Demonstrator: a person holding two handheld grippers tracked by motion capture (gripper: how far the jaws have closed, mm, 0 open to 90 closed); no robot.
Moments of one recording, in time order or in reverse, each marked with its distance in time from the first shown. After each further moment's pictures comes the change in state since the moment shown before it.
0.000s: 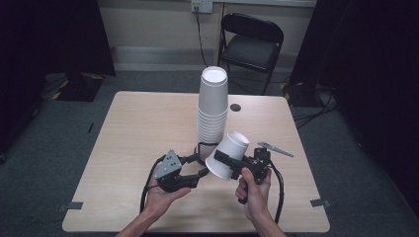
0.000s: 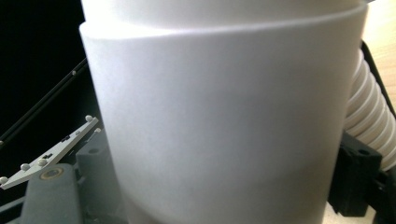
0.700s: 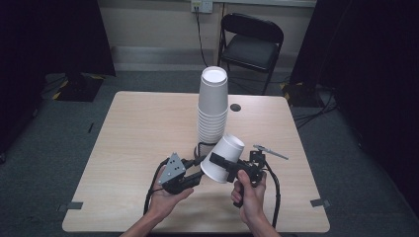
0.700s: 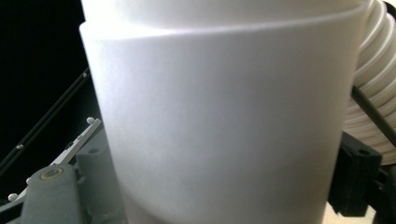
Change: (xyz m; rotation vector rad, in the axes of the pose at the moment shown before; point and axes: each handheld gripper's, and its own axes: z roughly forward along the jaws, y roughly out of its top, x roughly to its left) left arm -0.009 -0.004 0.008 -0.068 0.025 0.037; right arm 0.002 -0.010 0.008 0.018 0.030 0.065
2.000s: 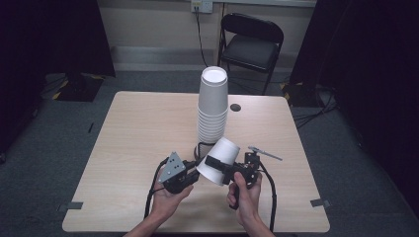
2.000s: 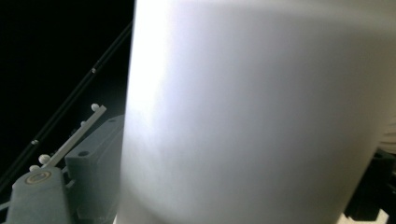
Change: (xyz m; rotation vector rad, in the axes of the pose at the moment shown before) left arm 0.000 0.001 0.001 -0.004 0.009 -0.056; right arm -0.002 -0.007 0.009 0.027 0.036 0.036
